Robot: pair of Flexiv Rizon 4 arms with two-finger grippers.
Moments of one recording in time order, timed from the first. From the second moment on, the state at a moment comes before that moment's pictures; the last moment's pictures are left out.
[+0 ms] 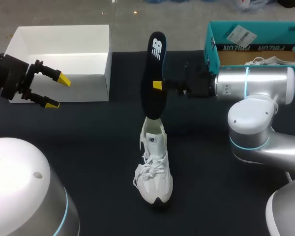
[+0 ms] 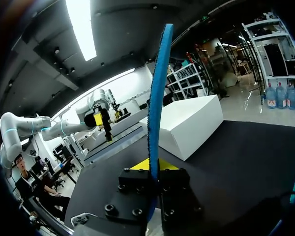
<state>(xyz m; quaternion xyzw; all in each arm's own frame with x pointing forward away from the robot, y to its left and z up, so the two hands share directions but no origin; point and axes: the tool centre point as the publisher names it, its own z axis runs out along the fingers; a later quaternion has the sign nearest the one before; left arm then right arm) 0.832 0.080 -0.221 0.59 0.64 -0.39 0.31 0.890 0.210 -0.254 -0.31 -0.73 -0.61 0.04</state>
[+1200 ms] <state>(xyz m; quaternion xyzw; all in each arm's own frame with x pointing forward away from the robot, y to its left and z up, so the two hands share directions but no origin) 0.832 0.080 -0.221 0.59 0.64 -0.39 0.31 0.862 0.187 -0.236 -0.26 -0.73 -0.63 0.06</state>
